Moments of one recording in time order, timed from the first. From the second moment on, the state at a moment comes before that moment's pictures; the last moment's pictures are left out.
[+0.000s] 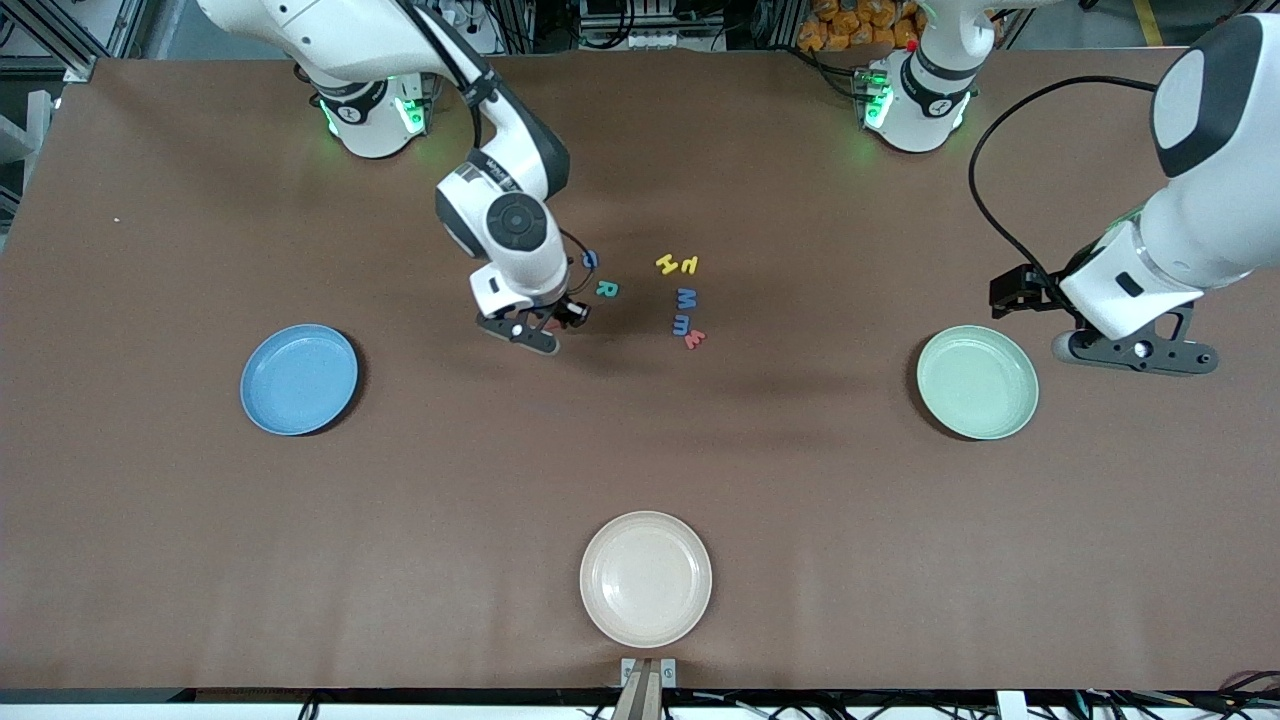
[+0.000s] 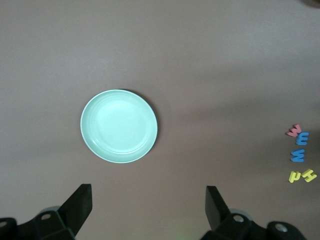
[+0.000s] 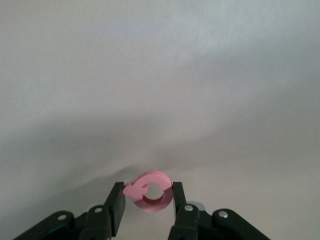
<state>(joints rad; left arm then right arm) 0.01 0.16 -0.20 -1.56 0.02 1.62 -0.03 0.44 0.43 0.22 -2.01 -0.10 2.33 1.05</state>
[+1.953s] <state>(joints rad) 0.00 0.12 -0.51 -1.91 -0.01 2.02 -0.39 0.19 0.38 -0.24 -2.20 0.07 2.52 -0.29</state>
